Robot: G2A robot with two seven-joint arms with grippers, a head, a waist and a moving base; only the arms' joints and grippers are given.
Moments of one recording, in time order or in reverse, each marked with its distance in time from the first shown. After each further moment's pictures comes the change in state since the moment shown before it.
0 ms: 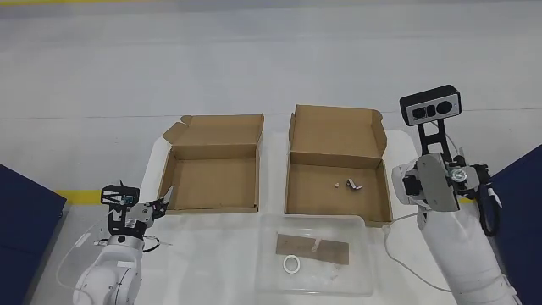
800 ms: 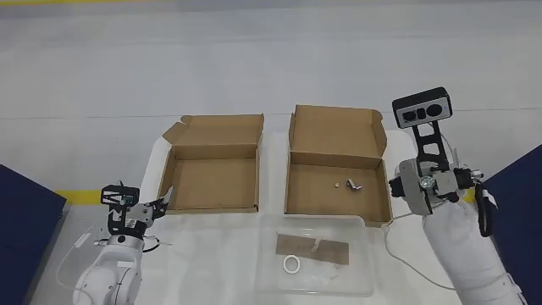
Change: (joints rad) left arm 0.000 0.000 0.000 0.000 0.000 0.000 0.000; right arm 0.011 0.022 -0.001 0.012 -0.097 -0.003 0.004
